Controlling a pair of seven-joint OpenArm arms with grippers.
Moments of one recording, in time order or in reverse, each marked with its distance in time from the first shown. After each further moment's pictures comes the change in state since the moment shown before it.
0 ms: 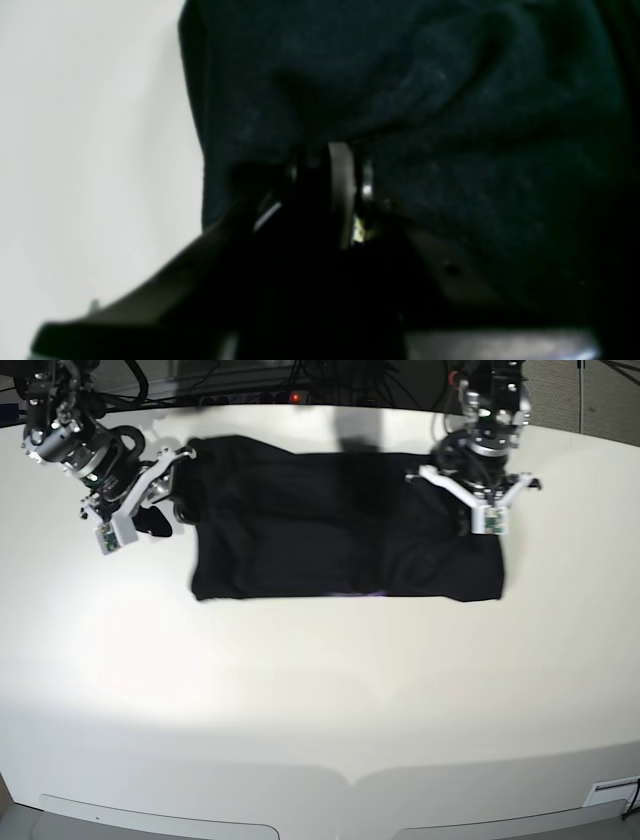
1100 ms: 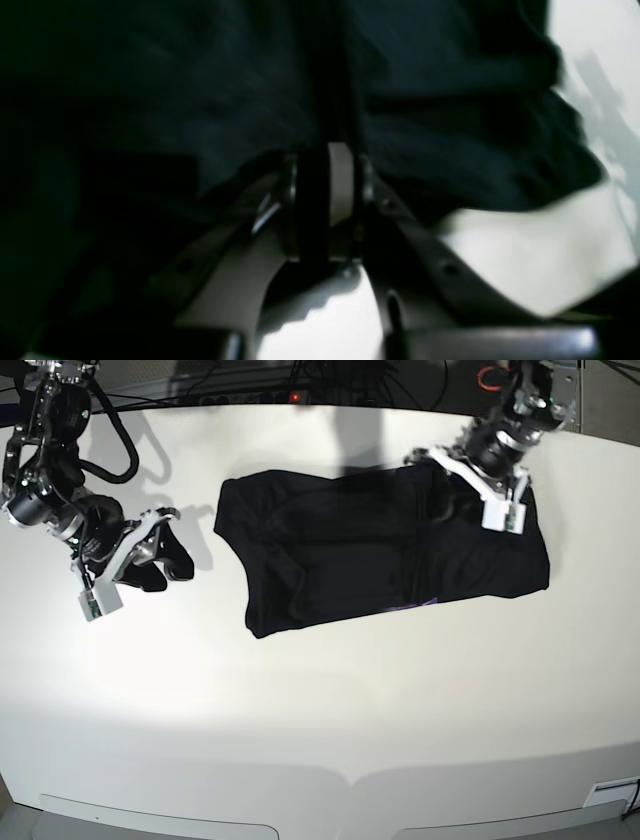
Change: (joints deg) left arm 4.7 -9.0 6.3 13.4 -30.3 -13.7 11.5; right arm 14.3 -0.8 2.8 0.0 10.7 0.0 -18.4
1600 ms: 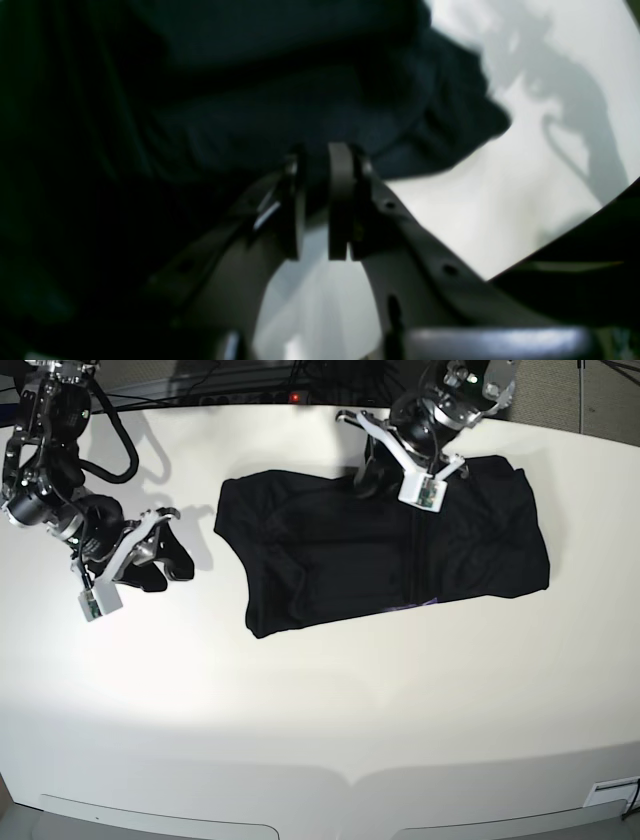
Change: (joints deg) left arm -0.3 -0.2 14.6 2.9 9.1 5.6 -4.2; right arm 0.0 0.0 0.0 0.0 0.0 0.0 0.7
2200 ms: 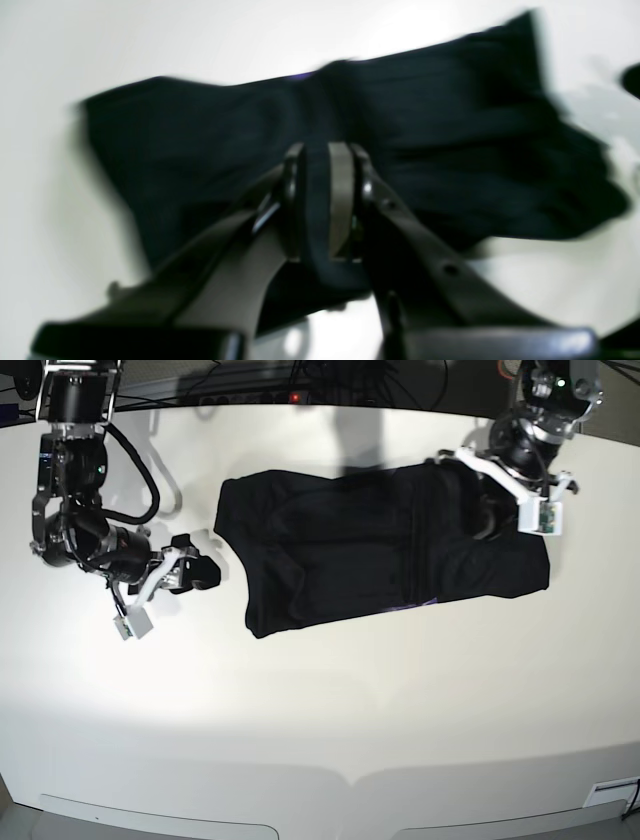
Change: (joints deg) left arm 6.2 -1.2 -22.8 11.3 -0.2 0.4 4.3; right arm 14.1 -0.1 -9.5 -22.9 3.3 -0.6 -7.8
